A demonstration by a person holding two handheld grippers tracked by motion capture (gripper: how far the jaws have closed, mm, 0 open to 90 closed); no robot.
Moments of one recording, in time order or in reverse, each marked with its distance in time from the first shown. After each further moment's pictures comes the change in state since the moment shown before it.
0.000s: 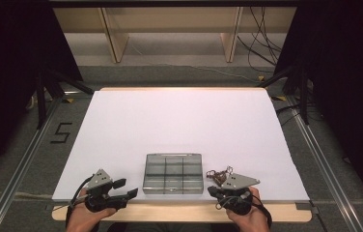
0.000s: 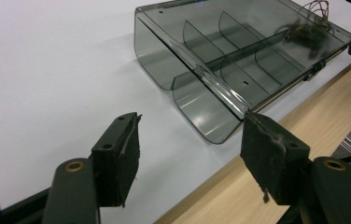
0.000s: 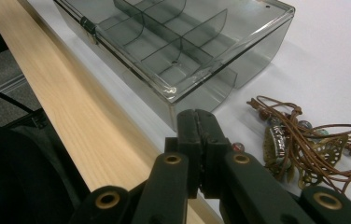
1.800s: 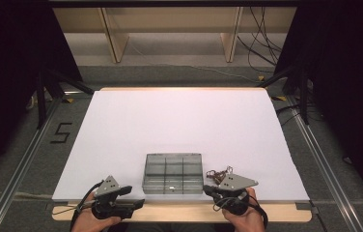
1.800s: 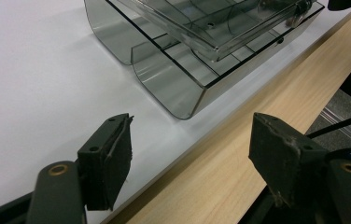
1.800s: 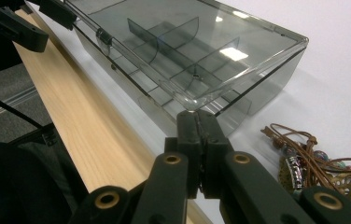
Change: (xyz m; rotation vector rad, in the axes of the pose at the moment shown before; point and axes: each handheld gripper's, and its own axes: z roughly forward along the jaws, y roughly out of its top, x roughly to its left) left arm -0.012 -0.012 0.010 0.068 -0.063 0.065; right arm 0.009 0.005 0.003 -0.070 0.014 0.005
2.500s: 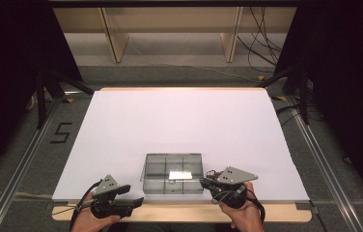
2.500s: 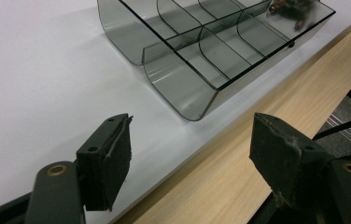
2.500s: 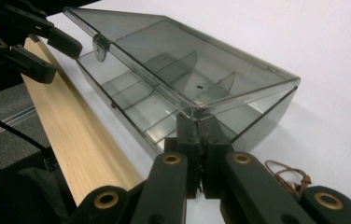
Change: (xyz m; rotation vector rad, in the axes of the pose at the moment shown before) left arm 0.003 0.000 0.000 -0.011 0.023 -0.036; right arm -0.005 0.017 0.004 -0.077 0.017 -0.019
